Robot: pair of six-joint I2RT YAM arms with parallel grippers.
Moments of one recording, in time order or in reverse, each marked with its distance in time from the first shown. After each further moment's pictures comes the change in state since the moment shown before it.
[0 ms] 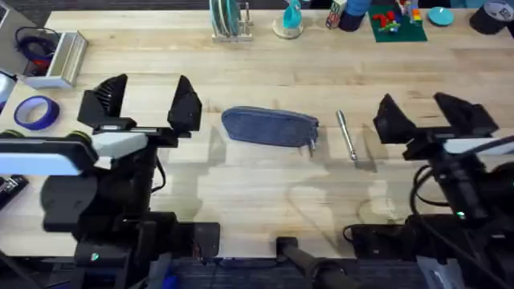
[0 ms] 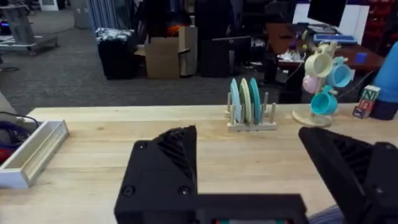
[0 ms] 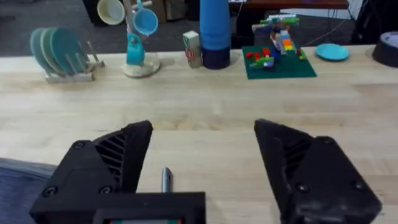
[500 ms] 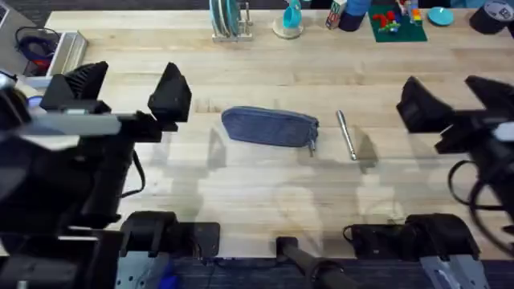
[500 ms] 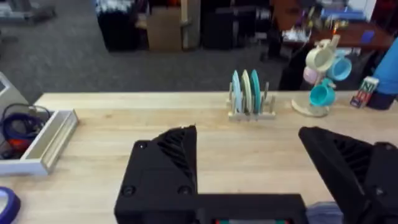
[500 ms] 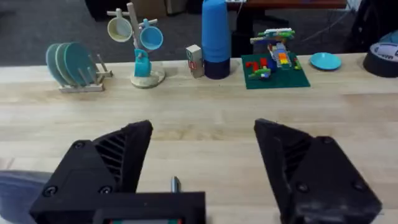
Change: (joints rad) left arm 0.000 0.169 0.305 -0.264 -0.012 0.000; right arm 0.000 0.173 0.297 -0.164 0.000 0.011
